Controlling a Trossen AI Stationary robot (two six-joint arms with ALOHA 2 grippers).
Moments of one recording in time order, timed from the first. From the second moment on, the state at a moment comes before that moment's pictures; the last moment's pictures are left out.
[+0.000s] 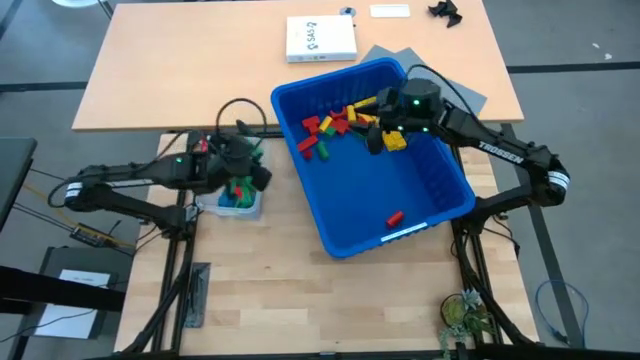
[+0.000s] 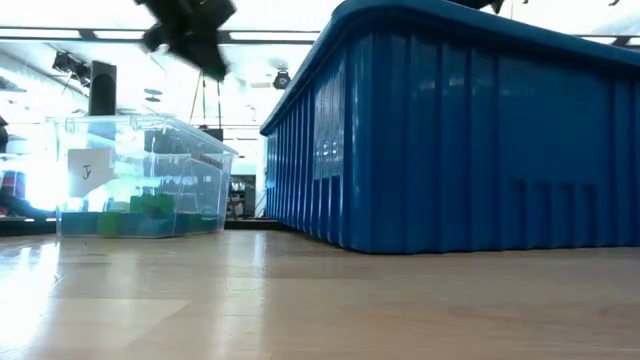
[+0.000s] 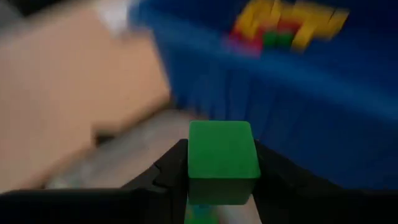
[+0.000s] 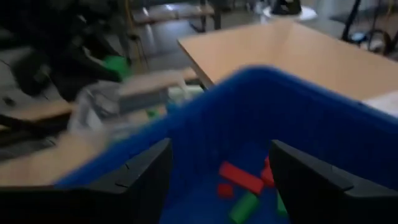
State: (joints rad) left arm 0.11 1.08 1.09 -0.80 -0.73 -0.46; right arm -0.54 1.30 1.27 -0.29 -0.17 -0.01
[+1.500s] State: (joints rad) left arm 0.27 1.07 1.02 -0.98 -0.54 -0.79; right arm -0.59 2.03 1.27 -0.03 -0.01 0.09
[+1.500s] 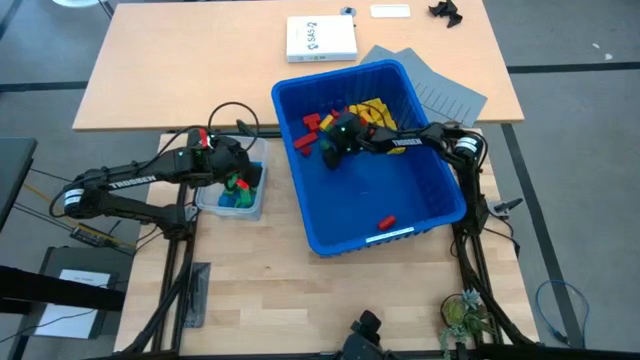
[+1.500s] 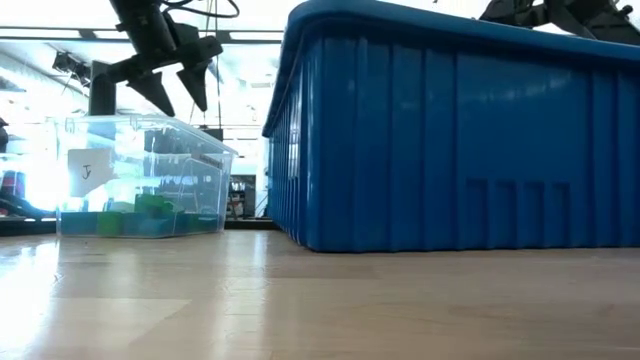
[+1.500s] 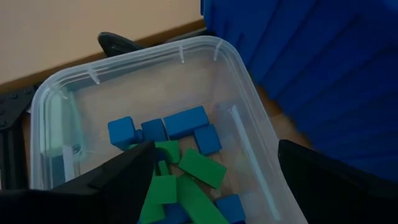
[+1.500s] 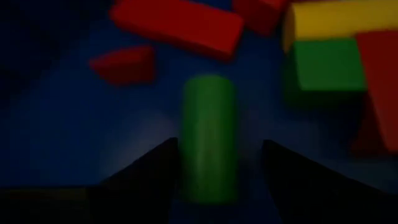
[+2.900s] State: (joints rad) left arm 0.27 1.07 1.02 -0.85 -0.51 -0.71; right arm -0.60 1.87 1.27 -0.21 -0.20 -0.48
